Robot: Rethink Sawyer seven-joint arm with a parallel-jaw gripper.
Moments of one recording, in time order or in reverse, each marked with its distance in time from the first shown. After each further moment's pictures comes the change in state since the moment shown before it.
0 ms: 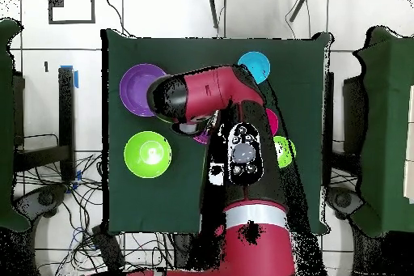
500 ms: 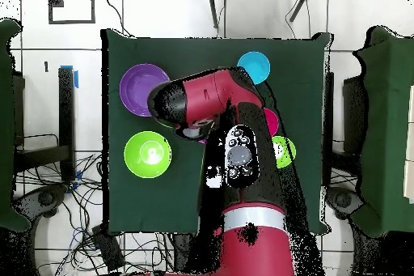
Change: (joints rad) arm 0.005 -0.007 -0.003 0.014 -0.078 0.000 0.000
